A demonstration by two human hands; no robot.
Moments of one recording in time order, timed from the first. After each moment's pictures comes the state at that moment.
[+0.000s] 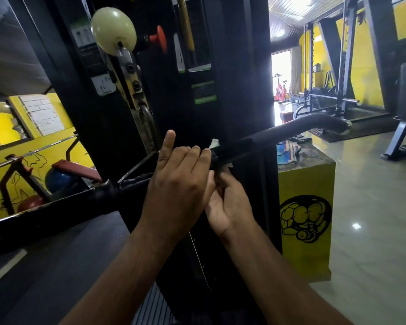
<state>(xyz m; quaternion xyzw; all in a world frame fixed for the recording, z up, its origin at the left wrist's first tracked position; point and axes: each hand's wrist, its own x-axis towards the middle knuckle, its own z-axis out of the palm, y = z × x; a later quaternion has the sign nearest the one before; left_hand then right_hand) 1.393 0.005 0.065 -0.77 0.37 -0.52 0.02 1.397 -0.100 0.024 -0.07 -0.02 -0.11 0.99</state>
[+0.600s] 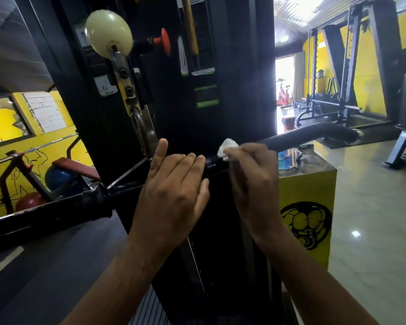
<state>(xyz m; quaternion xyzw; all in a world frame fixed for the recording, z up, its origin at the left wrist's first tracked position) 1.394 0.012 0.063 -0.77 0.37 -0.52 -0.02 1.383 -0.143 0.021 -0.75 -0.07 -0.60 0.28</state>
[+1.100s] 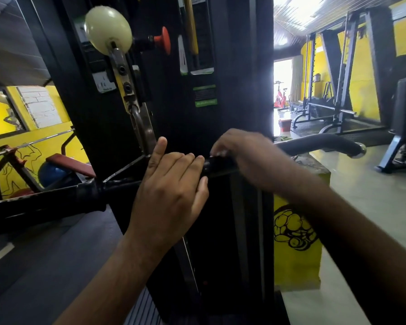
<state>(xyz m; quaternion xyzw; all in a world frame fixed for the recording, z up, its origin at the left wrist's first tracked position) 1.390 0.014 0.063 -0.77 0.37 -0.53 -0.02 1.384 -0.190 0.094 -0.92 -0.18 -0.32 0.12</state>
